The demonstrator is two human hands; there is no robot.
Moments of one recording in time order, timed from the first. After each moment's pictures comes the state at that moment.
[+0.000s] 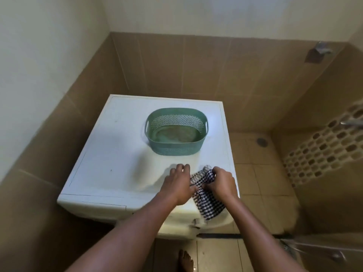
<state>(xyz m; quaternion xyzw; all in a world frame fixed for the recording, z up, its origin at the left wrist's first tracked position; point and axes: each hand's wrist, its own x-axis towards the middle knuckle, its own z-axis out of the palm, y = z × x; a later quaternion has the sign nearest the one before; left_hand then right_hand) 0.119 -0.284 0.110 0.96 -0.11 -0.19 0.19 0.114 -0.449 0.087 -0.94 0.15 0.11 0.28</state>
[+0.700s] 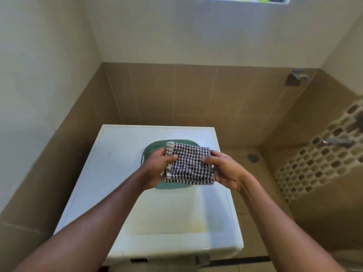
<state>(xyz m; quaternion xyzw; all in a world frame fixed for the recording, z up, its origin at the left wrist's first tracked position) 0.251 -0.238 0.210 0.62 0.09 -0.29 0.72 0.223 -0.469 0.211 -0.53 0.13 0.27 0.79</state>
